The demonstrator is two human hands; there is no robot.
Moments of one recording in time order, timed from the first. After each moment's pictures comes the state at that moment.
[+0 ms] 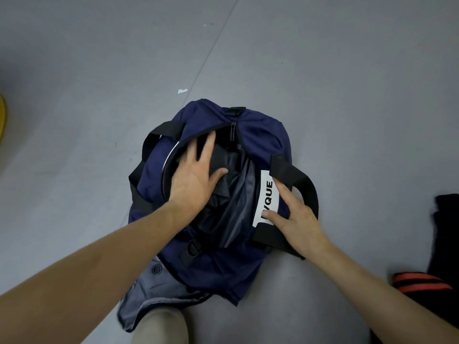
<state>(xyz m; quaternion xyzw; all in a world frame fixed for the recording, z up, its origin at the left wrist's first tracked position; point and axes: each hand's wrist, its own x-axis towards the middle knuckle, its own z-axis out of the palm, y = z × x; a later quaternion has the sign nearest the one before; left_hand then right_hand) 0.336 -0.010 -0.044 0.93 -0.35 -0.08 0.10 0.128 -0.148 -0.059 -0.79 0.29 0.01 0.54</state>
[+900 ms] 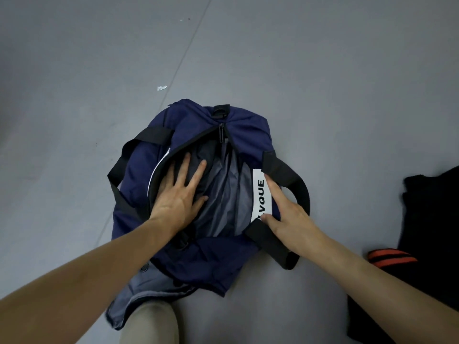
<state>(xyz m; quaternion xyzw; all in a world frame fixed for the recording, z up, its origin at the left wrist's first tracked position) 0.312 0.027 -0.088 0.89 -0.45 -0.09 -0.06 0.093 -0.158 -0.041 -0.79 0.27 0.09 0.54</state>
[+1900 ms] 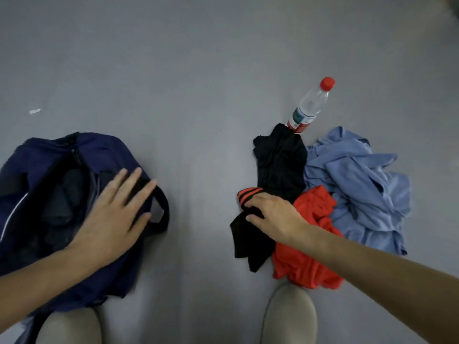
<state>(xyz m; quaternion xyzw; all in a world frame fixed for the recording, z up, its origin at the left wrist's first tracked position) 0.167 0.004 0.019 0.74 -0.67 -0.02 0.04 -0.144 -0.200 0.015 -0.88 0.37 0.15 0.25</state>
